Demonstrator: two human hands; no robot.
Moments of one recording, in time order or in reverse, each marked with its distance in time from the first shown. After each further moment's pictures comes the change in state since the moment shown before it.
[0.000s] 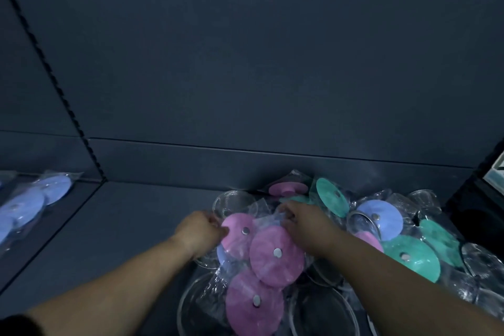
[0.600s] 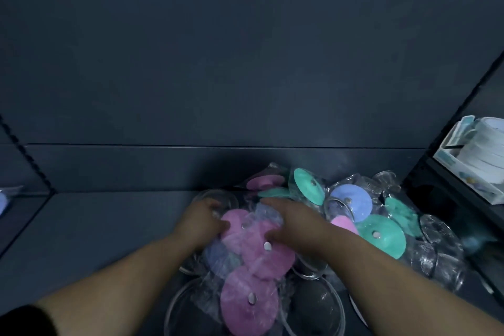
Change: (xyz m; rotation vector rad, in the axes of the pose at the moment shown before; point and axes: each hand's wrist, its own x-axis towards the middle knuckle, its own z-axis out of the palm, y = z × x) left_hand 0.031 0.023 0.015 -0.071 -0.088 0.158; right_hand -0.015 -0.004 -0.006 -0.101 -0.098 0.084
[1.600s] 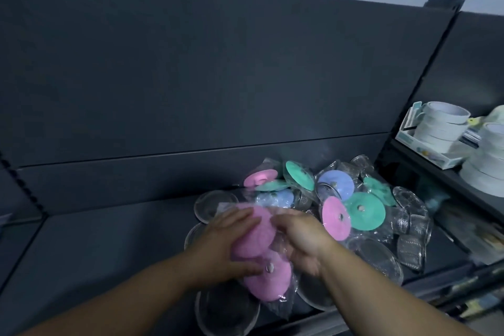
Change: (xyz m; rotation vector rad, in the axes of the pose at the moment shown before) left_hand -0.050 -0.031 -0.009 0.149 -0.184 0.856; right_hand -0.053 -0.066 0.033 1.553 0.237 0.450
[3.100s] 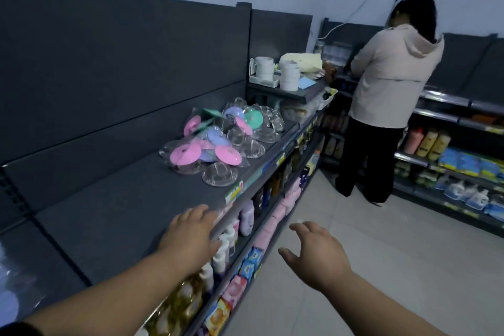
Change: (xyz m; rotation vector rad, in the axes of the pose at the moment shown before) left_hand -0.283 -0.009 -0.067 0.420 -0.295 0.282; right_hand -0.318 0.286 0.179 -1.340 0.998 0.039
